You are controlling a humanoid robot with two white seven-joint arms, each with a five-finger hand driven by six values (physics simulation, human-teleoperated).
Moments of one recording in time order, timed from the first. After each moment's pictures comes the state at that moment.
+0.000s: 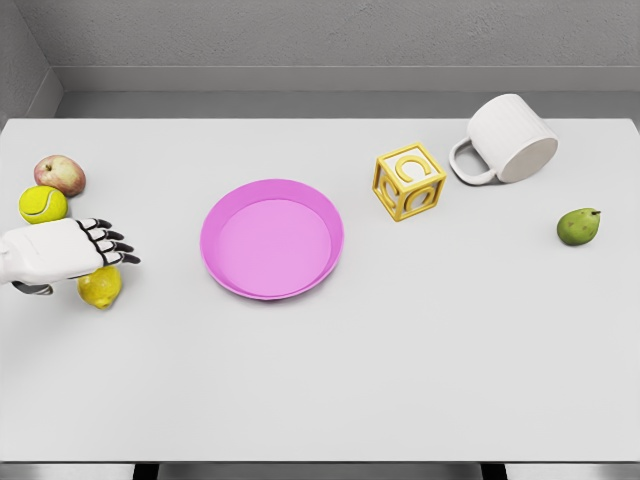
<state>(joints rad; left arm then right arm) -0.23 0.97 -0.27 -1.69 -0.76 -0.61 -0.61 0.06 0.00 -0.04 -0.01 -0.09 -0.14 0.12</state>
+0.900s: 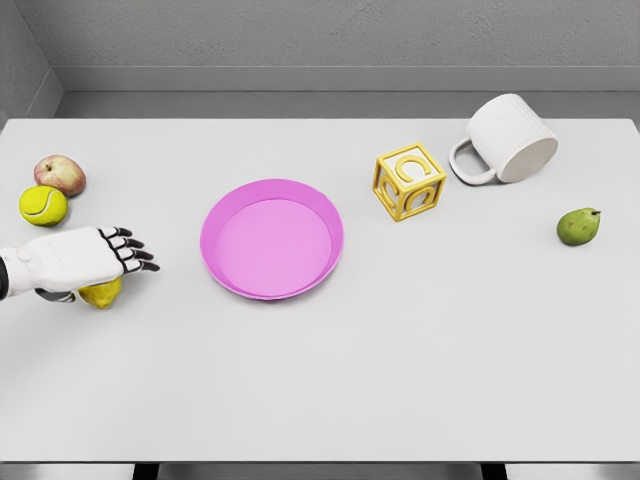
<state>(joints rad) -0.23 0.92 -0.29 -1.69 -0.76 -0.61 -0.61 0.06 0.00 -0.04 -0.01 -0.09 -0.14 0.12</state>
